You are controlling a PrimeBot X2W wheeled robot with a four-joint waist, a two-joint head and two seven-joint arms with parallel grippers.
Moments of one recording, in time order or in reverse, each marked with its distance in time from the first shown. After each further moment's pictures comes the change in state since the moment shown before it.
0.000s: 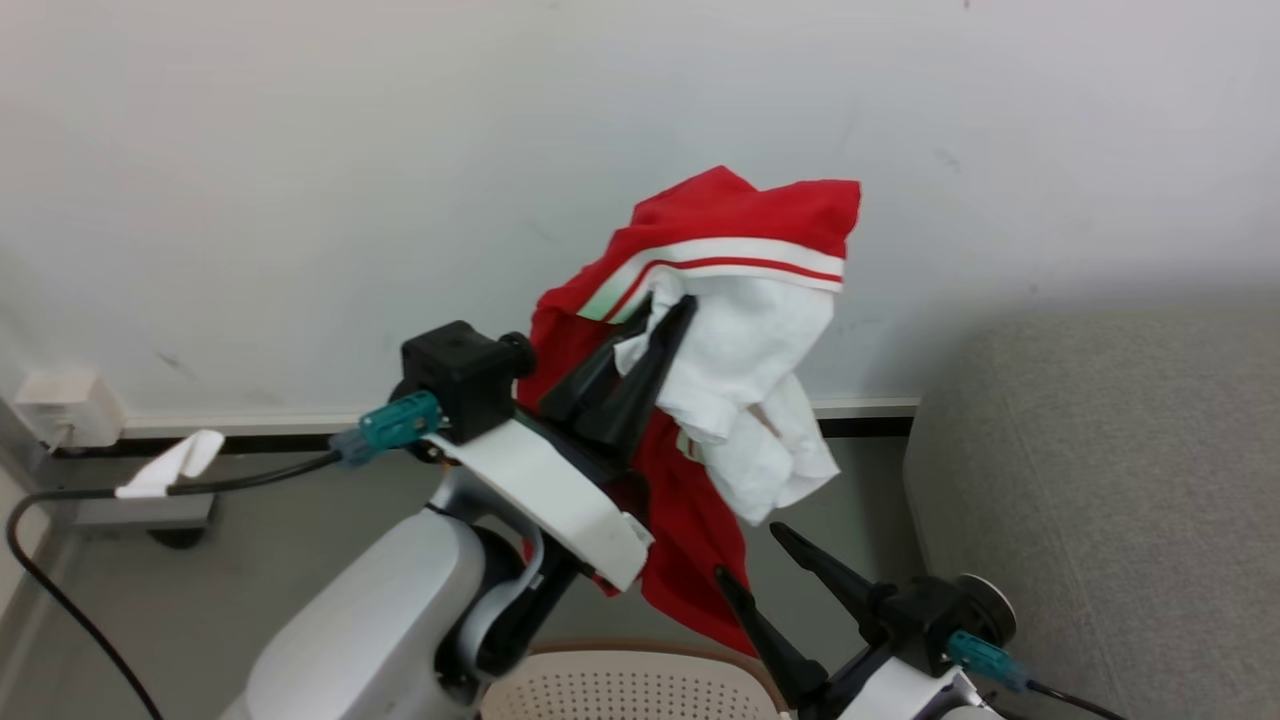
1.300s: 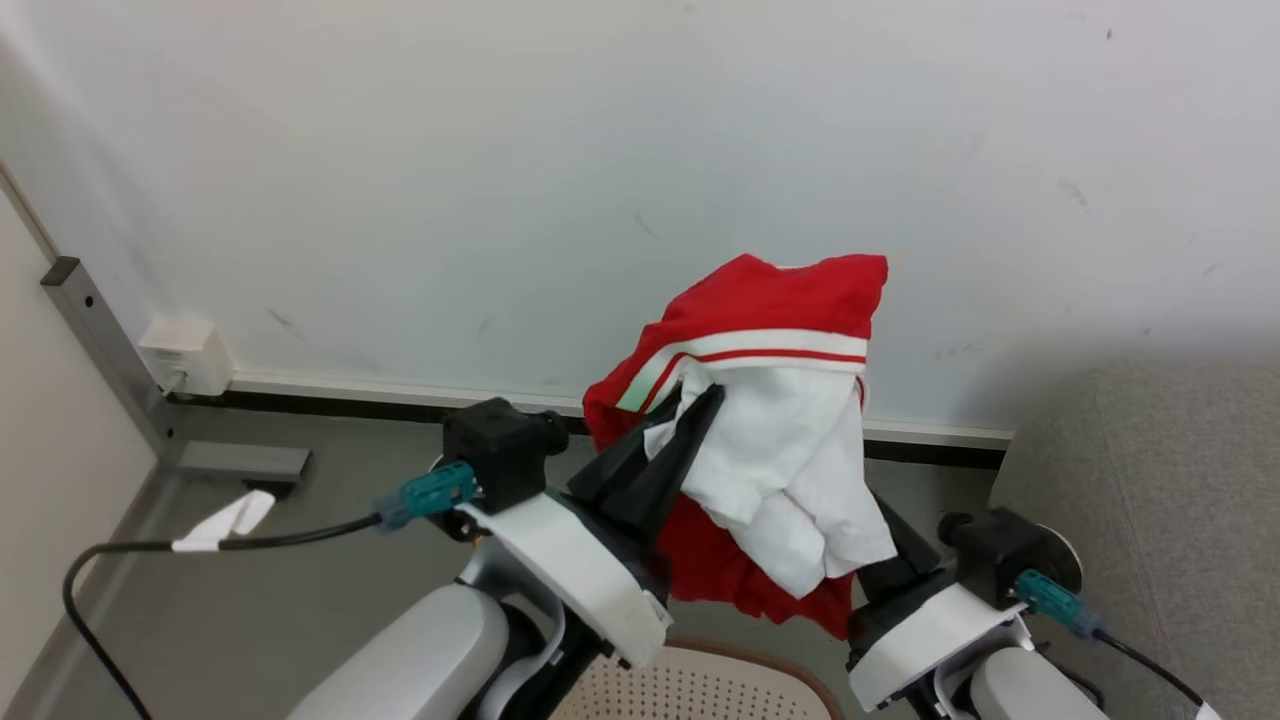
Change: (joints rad) left arm 0.079 -0.016 -0.059 -0.018 -0.037 0.007 -0.002; right arm -0.034 0.068 -0.220 0.067 -0.093 0.000 0.000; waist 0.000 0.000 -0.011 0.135
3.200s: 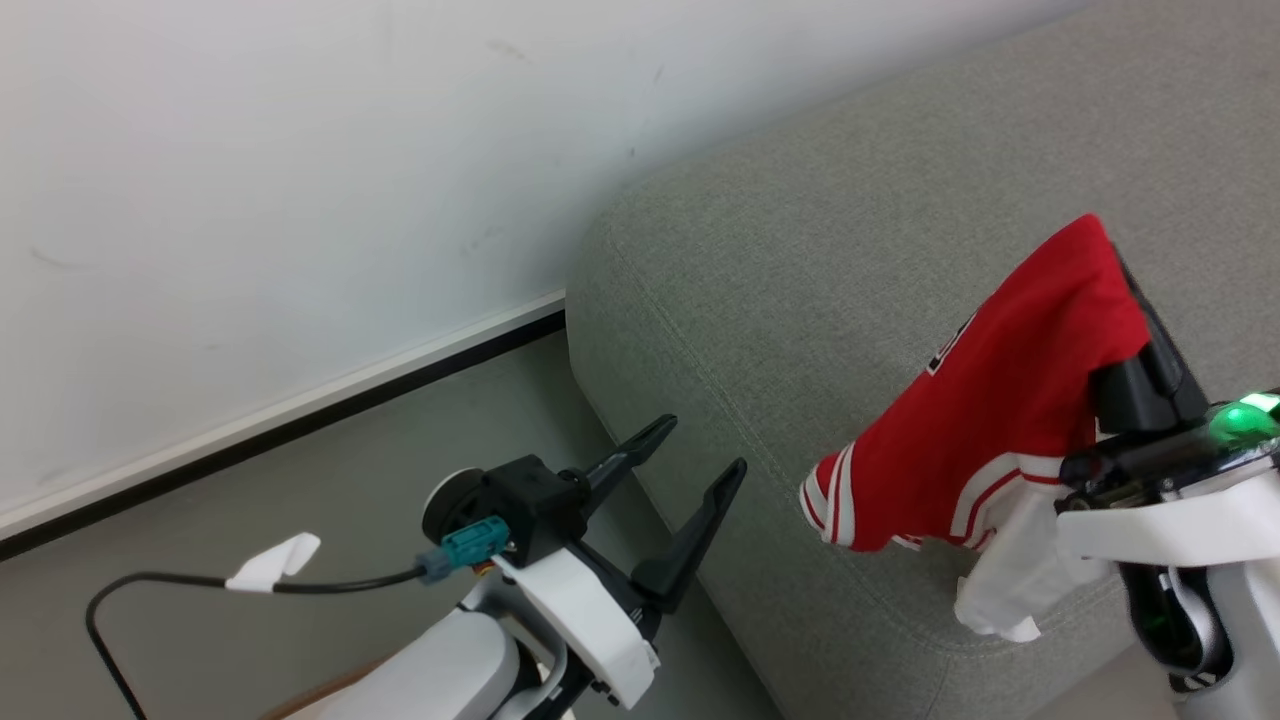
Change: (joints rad) left arm -0.005 0.030 -0.107 0.161 0.112 -0.059 -0.123; right arm 0.015 -0.170 -0.292 -0.437 0.091 0.000 0.000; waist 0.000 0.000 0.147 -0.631
